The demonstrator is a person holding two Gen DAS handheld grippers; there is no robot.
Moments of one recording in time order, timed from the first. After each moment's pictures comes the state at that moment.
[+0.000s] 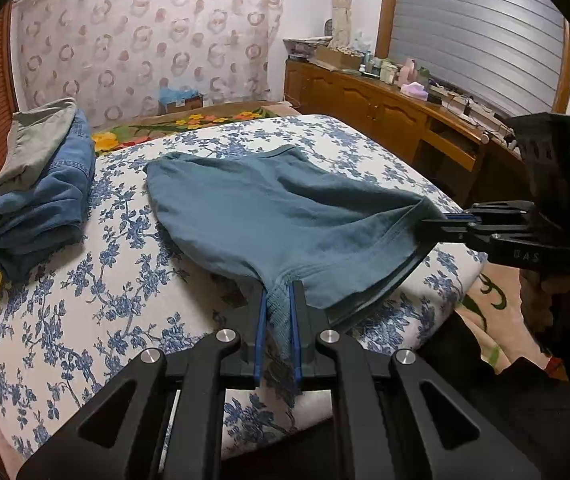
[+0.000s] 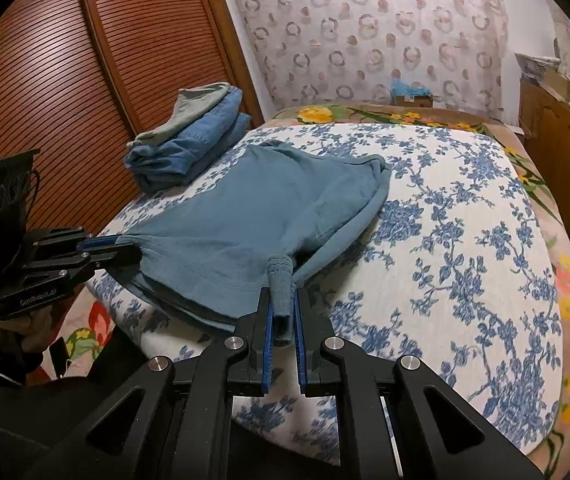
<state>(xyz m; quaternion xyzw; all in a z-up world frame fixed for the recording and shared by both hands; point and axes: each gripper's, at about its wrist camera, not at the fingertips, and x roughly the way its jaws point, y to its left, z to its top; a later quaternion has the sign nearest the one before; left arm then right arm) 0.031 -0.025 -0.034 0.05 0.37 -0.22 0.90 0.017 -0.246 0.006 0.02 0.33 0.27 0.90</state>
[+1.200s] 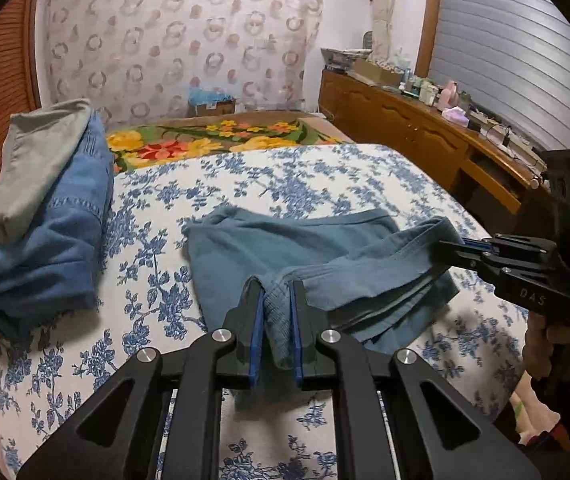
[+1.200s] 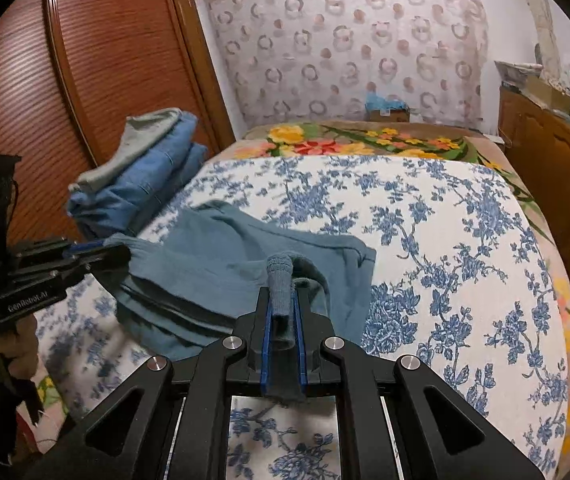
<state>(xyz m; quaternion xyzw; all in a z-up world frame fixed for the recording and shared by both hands) 0.145 -0.004 -0.041 0.01 0.37 -0.17 0.92 0.115 -0.215 0.004 0.02 0.31 0.22 0.92</state>
